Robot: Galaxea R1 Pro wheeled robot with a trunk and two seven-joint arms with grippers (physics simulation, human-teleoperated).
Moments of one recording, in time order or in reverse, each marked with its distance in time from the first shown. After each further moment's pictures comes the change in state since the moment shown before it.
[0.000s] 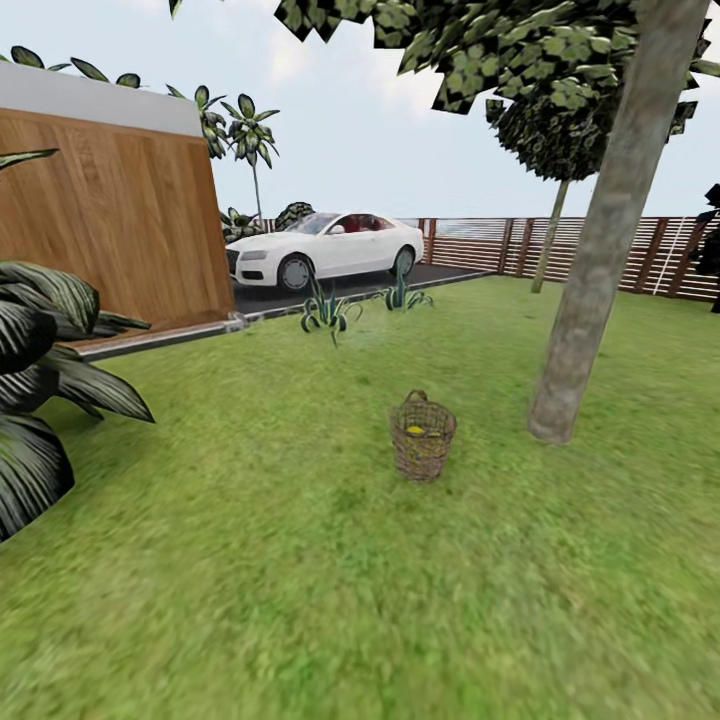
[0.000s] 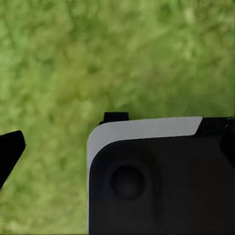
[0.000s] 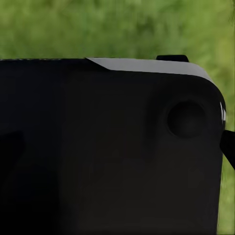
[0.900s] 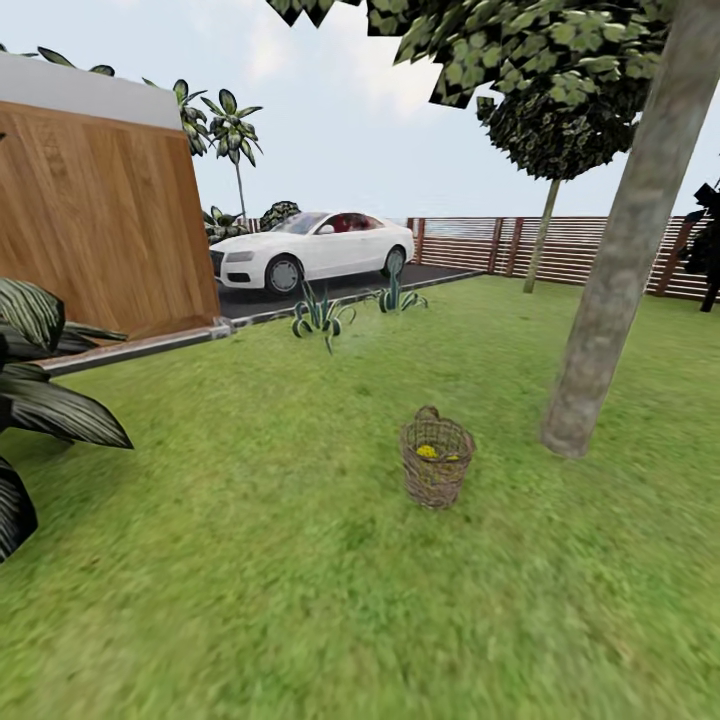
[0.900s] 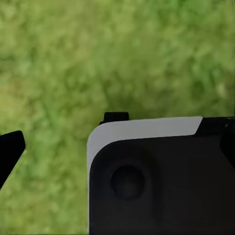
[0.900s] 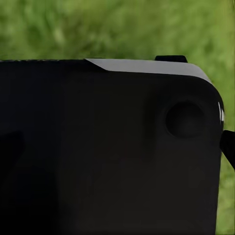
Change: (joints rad) left arm 0.000 0.000 -0.001 0.000 0.000 -0.001 0.000; right arm 0.000 -0.001 -0.002 -0.003 -0.001 0.000 -0.001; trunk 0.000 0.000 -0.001
